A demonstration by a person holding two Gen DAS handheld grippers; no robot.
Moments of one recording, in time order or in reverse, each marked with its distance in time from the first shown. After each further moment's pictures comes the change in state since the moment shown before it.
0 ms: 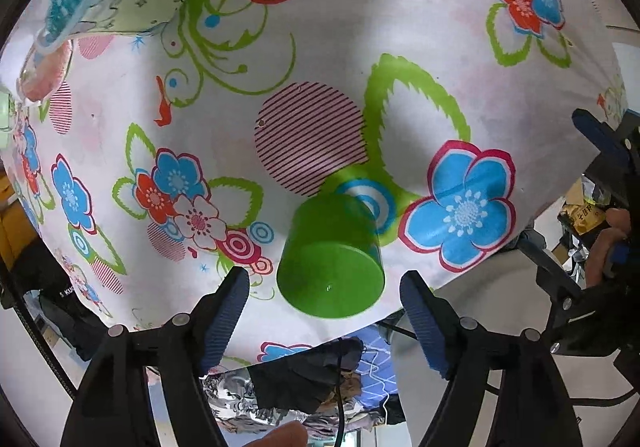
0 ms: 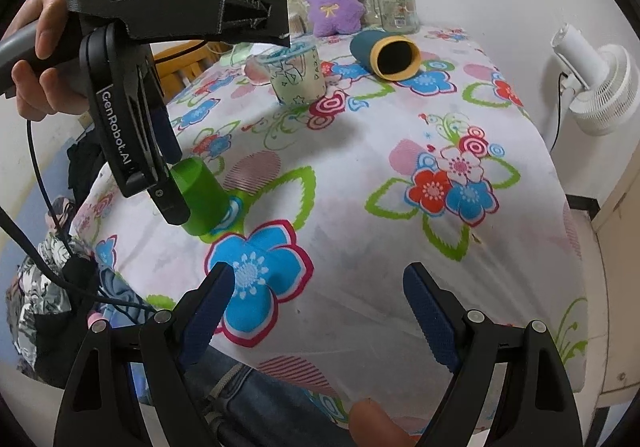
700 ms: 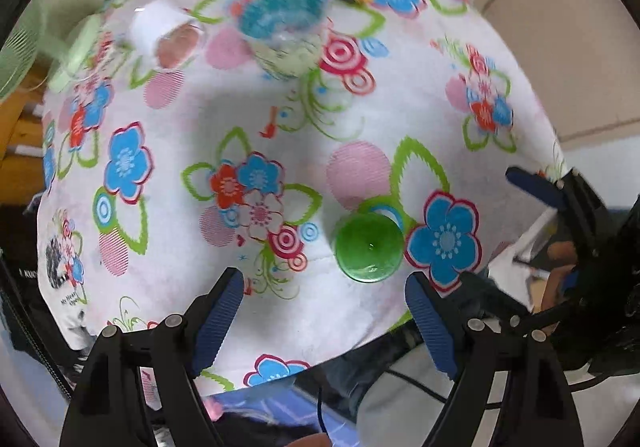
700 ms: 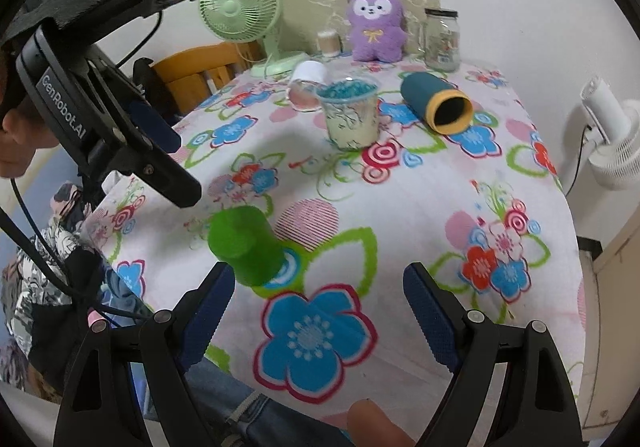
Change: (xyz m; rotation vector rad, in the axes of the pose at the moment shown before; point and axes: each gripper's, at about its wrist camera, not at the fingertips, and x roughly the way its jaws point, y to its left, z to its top) left arm -0.037 0.062 -0.096 -0.217 -0.488 -0.129; right arm 0.000 0.052 0.042 -0.107 -0.032 0.014
